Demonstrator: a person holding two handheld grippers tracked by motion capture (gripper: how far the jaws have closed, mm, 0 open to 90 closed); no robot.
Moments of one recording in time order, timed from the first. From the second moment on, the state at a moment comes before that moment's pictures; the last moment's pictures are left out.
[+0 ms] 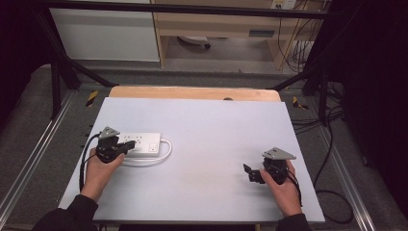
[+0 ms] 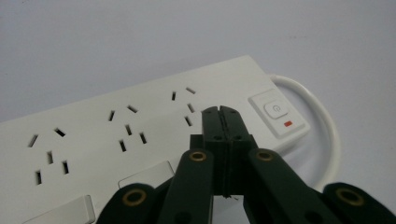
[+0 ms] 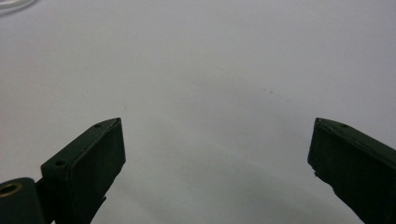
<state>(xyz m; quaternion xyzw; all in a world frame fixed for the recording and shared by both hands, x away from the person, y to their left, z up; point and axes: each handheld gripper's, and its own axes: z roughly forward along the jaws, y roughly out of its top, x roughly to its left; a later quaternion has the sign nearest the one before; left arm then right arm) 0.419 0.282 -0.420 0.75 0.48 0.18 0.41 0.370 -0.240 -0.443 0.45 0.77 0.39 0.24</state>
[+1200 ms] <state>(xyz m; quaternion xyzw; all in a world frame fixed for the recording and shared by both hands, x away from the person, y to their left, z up) 0.423 0.282 -0.430 0.76 0.49 0.19 0.39 0.370 -0.240 -0.443 0.45 0.77 0.39 0.23</state>
